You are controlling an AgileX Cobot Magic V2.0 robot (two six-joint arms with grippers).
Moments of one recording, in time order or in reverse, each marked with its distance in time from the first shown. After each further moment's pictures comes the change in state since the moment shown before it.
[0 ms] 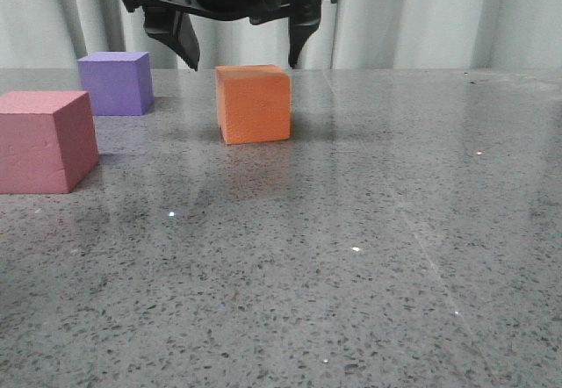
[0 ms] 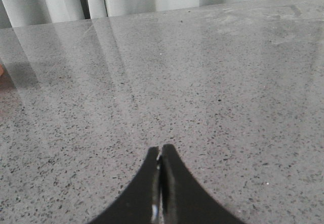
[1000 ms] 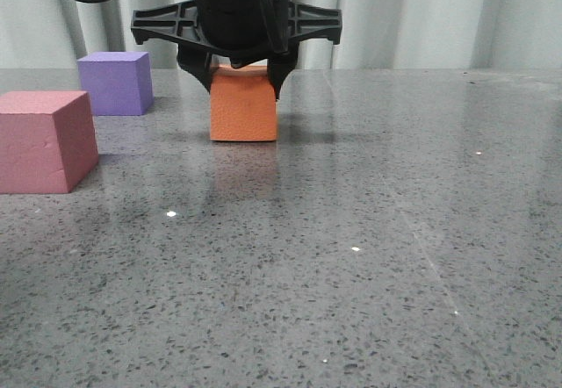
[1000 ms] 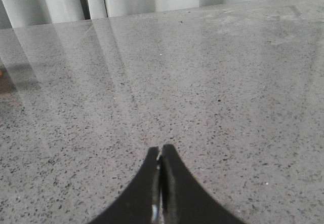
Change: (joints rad) left arm 0.000 0.053 -0.004 -0.006 0.032 -0.003; right arm 0.000 0.000 0.000 0.000 0.000 0.000
